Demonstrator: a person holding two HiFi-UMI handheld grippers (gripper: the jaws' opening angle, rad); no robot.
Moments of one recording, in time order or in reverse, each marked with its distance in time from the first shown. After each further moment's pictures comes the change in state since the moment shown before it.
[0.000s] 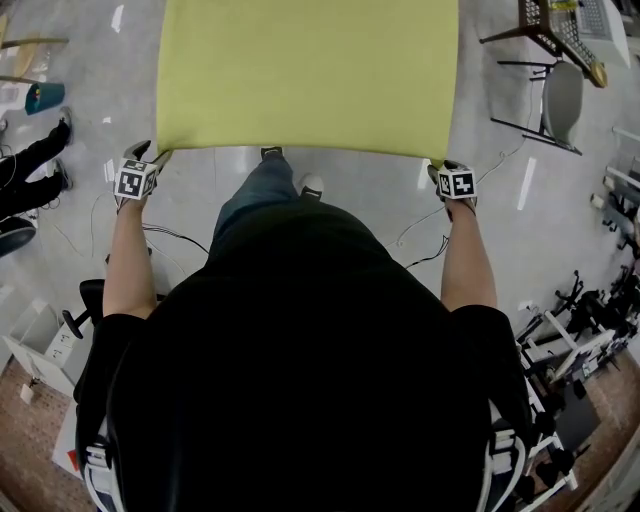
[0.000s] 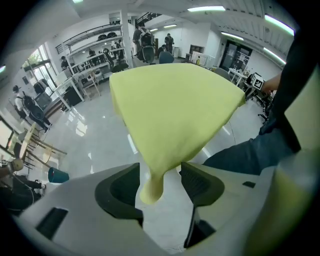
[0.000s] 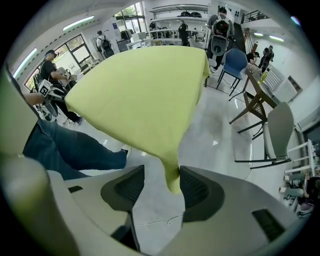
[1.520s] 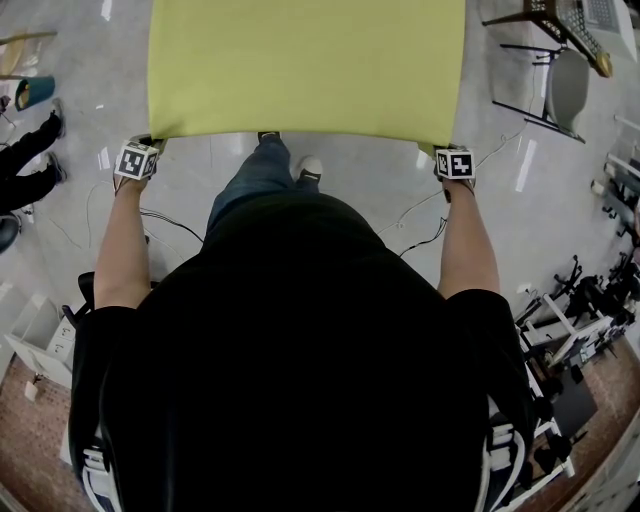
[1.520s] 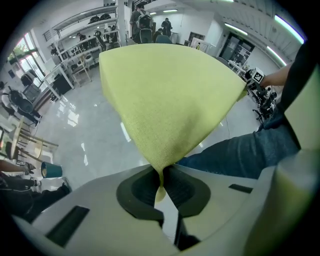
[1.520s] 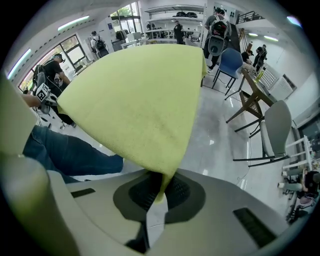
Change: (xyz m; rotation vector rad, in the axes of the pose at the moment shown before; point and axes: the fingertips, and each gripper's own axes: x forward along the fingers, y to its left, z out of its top) left arm 0.049 -0.002 -0.022 0.002 0.158 -0.093; right arm 0.024 -0.002 0.017 0.041 -0.003 -0.040
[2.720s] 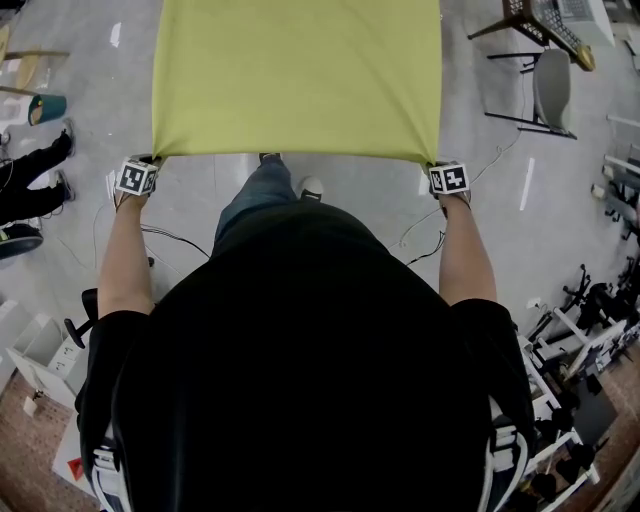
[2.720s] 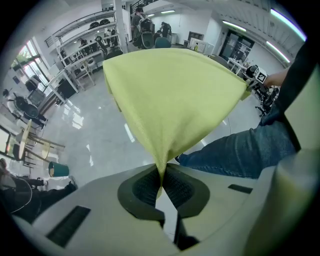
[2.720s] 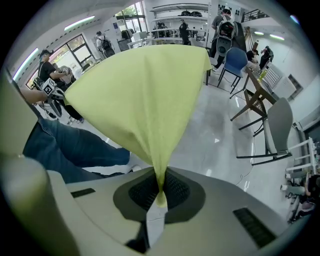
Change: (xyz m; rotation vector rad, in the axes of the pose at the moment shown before) left arm -0.051 -0.040 -0.033 0.034 -0.010 0.046; right arm -0.041 0.019 -0.072 -0.039 0.009 0.056
